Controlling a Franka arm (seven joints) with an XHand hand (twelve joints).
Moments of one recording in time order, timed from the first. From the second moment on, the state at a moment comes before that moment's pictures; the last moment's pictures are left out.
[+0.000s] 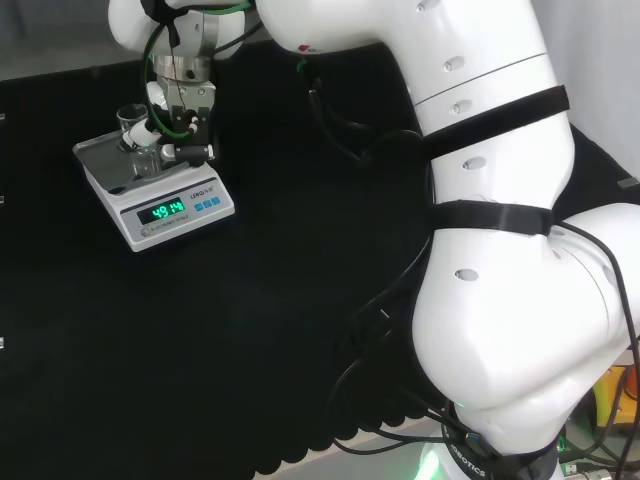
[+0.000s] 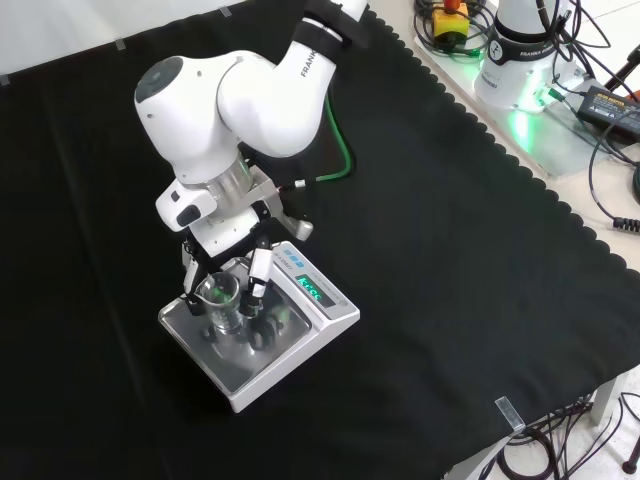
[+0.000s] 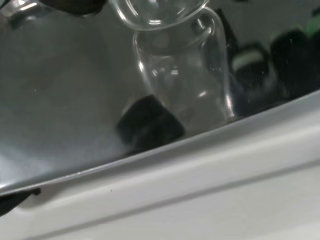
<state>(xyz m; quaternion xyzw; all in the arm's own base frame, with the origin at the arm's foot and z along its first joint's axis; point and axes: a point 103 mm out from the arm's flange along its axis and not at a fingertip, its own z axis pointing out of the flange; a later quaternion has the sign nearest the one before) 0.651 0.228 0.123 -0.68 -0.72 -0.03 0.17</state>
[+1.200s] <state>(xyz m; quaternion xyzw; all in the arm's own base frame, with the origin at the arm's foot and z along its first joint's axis) 0.643 0.168 0.153 -0.65 -0.72 -0.01 0.26</state>
